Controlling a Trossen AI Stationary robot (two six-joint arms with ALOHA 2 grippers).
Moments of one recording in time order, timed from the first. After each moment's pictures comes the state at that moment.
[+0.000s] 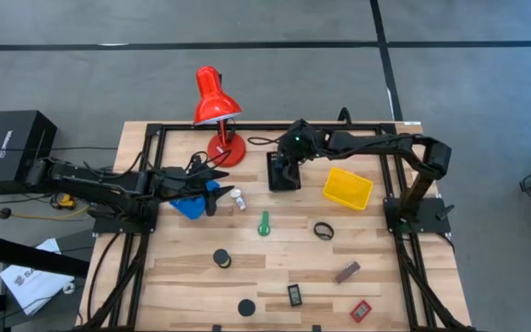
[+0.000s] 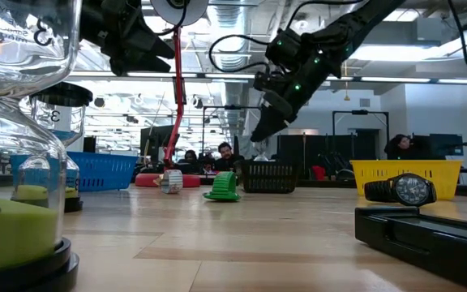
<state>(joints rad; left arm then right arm) -0.05 0.93 0.54 0.07 -0.40 -0.21 -0.40 1.74 1.13 -0.19 -0.03 -0.22</state>
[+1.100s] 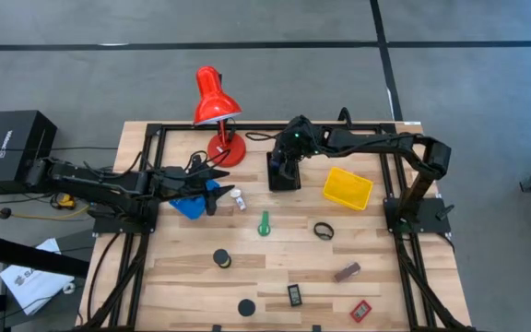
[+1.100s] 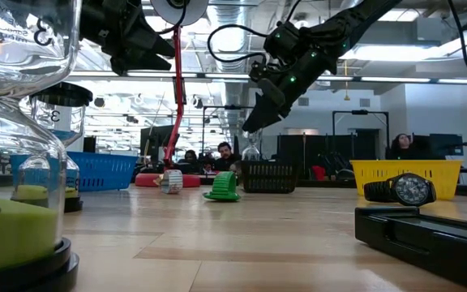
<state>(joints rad) -0.04 0.93 0.54 0.09 -0.40 -0.21 -0.40 1.74 1.17 -0.17 -0.08 -0.18</state>
